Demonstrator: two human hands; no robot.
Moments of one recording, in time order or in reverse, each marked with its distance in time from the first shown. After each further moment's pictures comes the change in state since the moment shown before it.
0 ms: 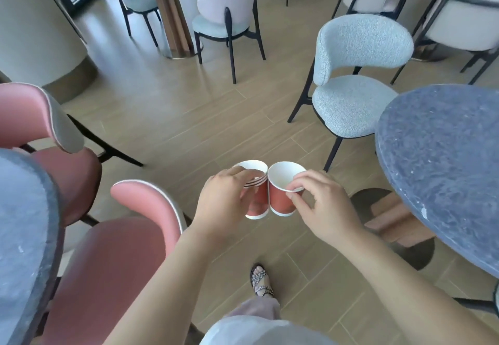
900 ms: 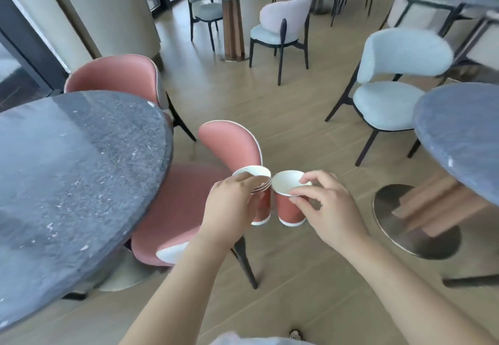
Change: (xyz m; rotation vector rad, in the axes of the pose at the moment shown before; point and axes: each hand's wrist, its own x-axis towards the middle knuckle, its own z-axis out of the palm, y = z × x) left_hand -0.345 -0.024 -0.107 0.086 0.147 -0.075; right_hand -0.242 -0.221 0.055 0.015 -0.049 -0.081
